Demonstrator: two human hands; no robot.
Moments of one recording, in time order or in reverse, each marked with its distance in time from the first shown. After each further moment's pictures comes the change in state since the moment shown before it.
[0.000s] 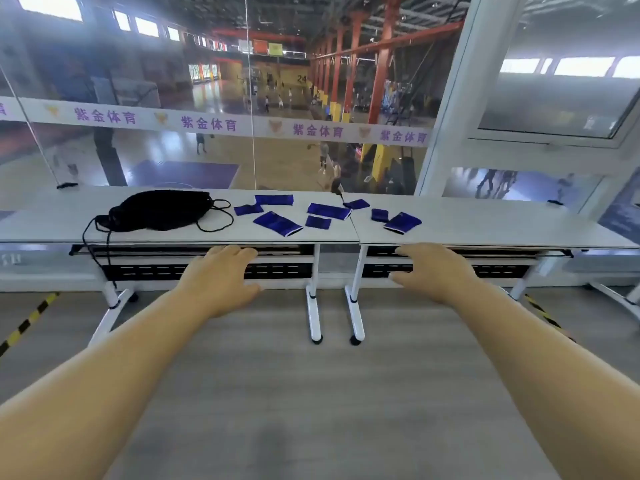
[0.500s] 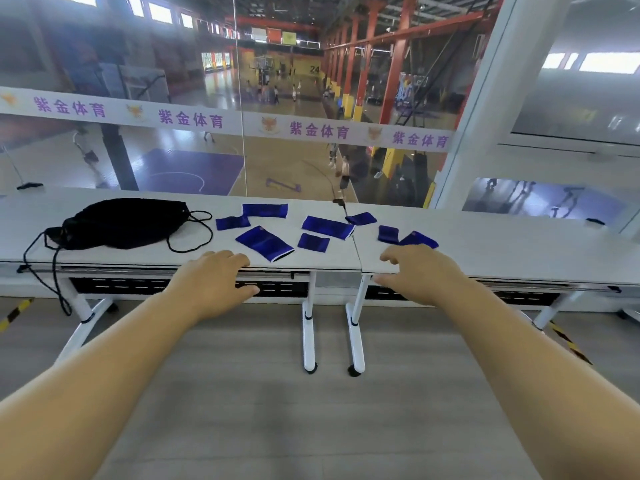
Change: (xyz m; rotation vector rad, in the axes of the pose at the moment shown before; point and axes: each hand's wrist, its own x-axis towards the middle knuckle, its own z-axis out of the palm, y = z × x) left_hand 0.206 0.008 0.041 -0.036 -0.062 -0.054; right_hand 0.224 0.044 0.020 -0.006 -0.081 -0.075
